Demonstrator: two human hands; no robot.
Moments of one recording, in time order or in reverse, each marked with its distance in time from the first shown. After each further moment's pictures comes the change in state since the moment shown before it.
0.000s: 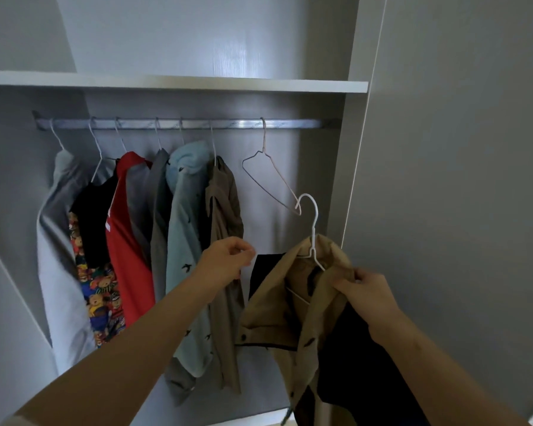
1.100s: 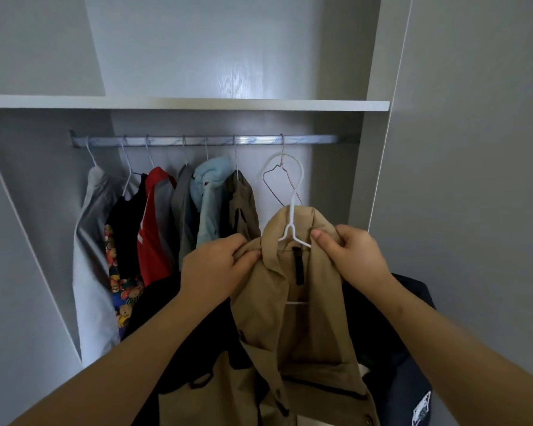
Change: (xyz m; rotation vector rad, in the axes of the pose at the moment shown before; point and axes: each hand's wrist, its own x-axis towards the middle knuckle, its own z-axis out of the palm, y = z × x) left_hand -0.042 0.007 -0.073 0.645 0.345 0.521; right_hand -0.014 -0.078 0.053 -0.330 0.046 -0.522
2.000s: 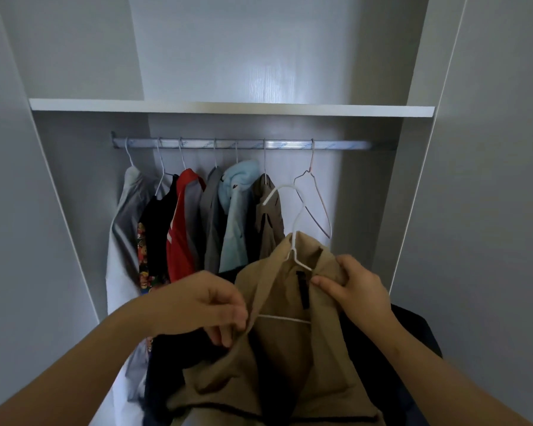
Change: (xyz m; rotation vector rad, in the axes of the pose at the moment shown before) left_hand -0.022 -0.049 -0.060 -0.570 -0.749 0.069; right_hand -0.013 0.016 0.047 -0.090 -0.077 -0.077
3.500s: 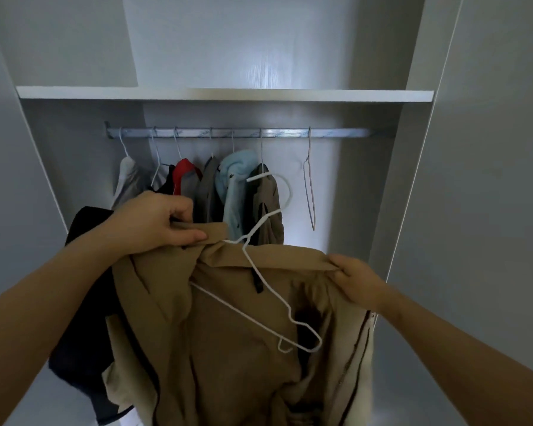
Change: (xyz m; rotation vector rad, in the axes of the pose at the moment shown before) left_hand 0.006 -0.002 -0.075 0.714 0.414 -0.036; right_hand 0.019 0.024 -0.004 -0.030 -0.363 -0.119
